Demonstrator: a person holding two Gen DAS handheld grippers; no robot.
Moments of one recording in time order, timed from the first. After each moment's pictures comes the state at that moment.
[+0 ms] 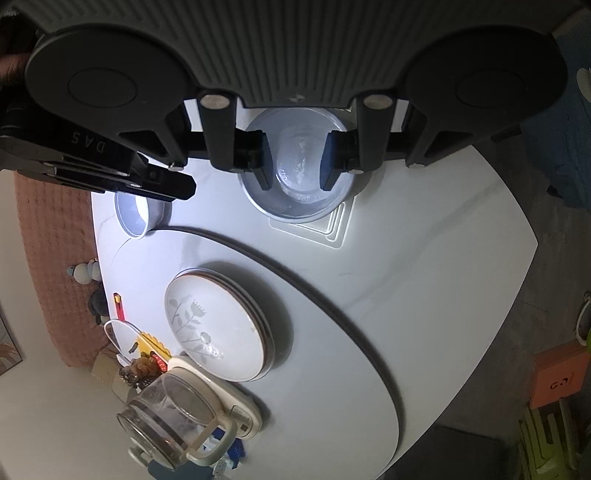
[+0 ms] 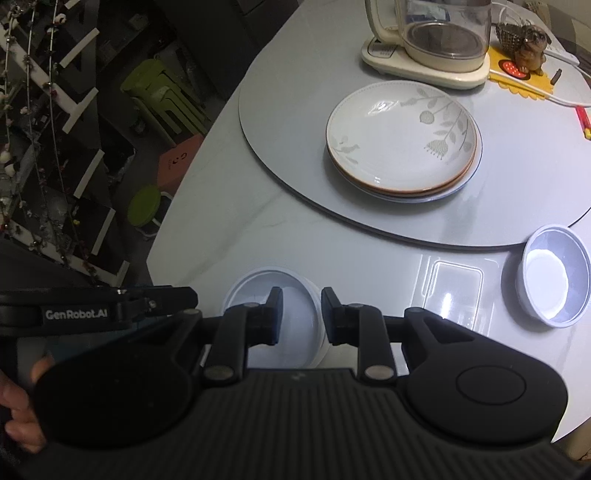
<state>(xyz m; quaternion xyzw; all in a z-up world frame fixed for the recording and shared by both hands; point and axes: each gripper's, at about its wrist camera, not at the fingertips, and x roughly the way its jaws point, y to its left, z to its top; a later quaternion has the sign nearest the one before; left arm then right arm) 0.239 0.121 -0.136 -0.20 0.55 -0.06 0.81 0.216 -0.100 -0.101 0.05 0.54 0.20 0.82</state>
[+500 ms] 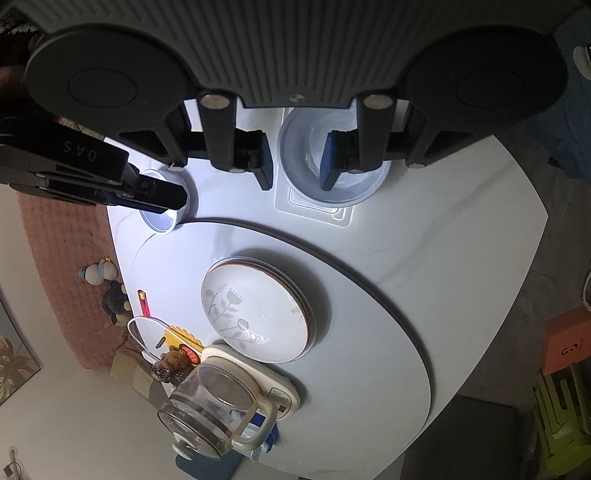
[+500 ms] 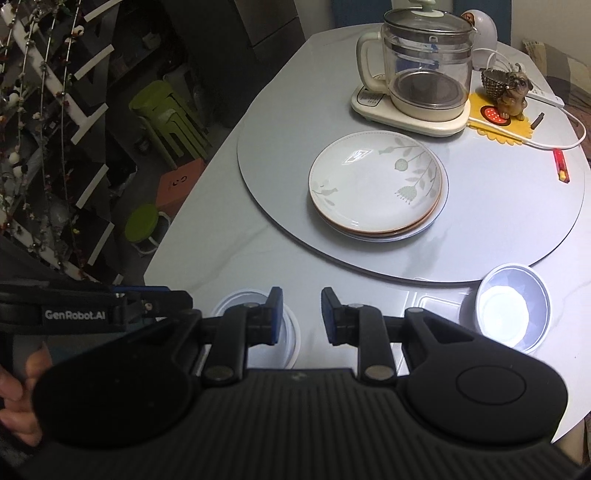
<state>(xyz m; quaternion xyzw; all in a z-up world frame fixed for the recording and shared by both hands) 0.231 0.087 -0.104 -0.18 0.52 -0.07 0.83 0.208 -0.133 -0.069 0.02 0.49 0.20 0.85</state>
